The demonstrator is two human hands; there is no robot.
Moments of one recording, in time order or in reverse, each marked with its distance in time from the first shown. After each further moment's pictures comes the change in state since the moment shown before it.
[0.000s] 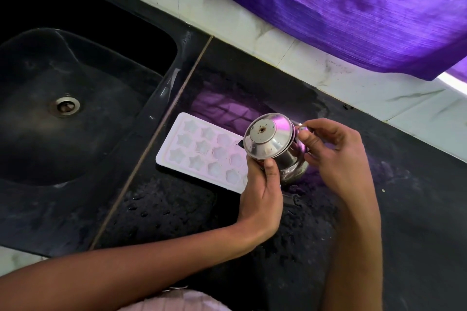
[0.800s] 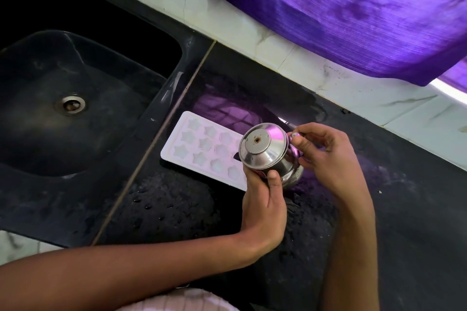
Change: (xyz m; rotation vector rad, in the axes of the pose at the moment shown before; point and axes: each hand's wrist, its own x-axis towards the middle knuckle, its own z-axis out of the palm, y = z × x) left_hand -0.017 -0.018 0.006 0.016 0.076 0.059; right_hand -0.006 0.004 0.001 -0.029 -0.124 -0.005
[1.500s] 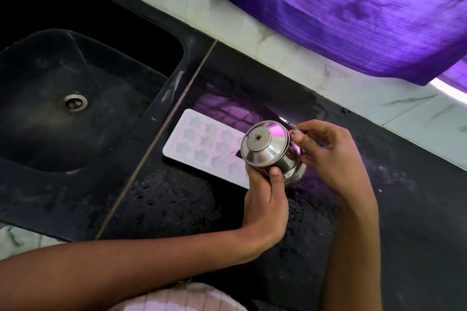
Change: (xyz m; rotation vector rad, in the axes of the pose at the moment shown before) left_hand -0.002 0.000 0.000 0.030 -0.006 -0.043; right_hand -0.003 -0.003 -0.002 -0.091 -0.002 -0.041
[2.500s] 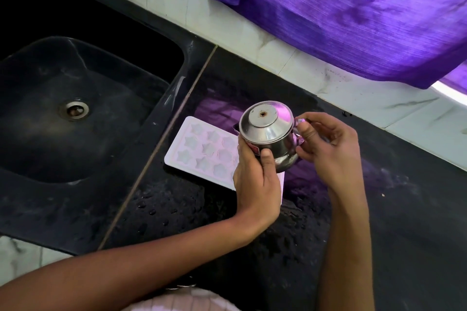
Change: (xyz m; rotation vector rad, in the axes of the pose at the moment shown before) left_hand 0.030 0.017 -0.014 0.032 0.187 0.225; right_hand 0.006 -0.020 0.010 0.312 0.137 -0.016
